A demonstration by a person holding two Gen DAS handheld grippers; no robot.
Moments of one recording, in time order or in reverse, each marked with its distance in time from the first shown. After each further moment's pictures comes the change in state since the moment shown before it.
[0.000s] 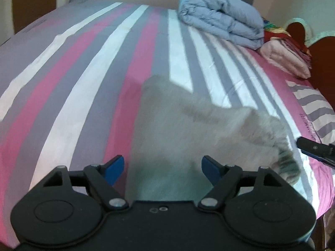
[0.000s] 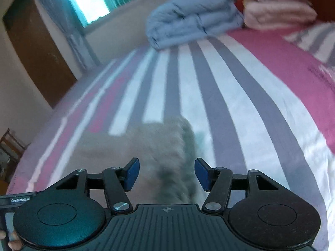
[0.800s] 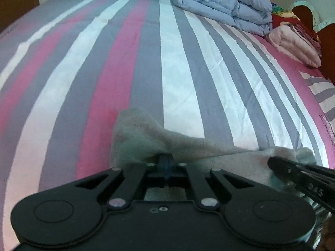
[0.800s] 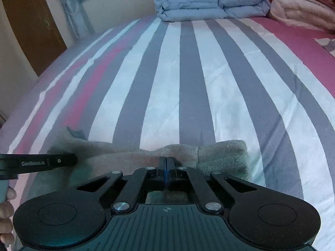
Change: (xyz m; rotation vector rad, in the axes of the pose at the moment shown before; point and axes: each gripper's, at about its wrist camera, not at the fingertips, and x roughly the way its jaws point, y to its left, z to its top) left arm 0.111 -0.024 0.065 0.018 0.057 0.029; right arm 0.162 0.033 0.016 -0.104 0.146 -0.091
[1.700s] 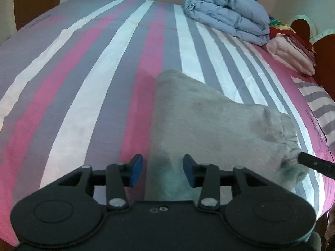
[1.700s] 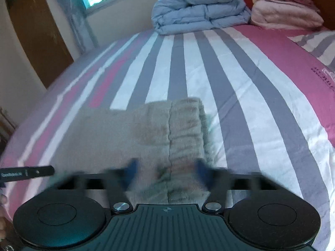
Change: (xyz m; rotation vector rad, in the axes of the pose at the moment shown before) left arm -0.110 0.044 -0.082 -0.058 -0.025 0.009; right arm -0.133 -0.017 -0.067 0.051 -0.076 0.020
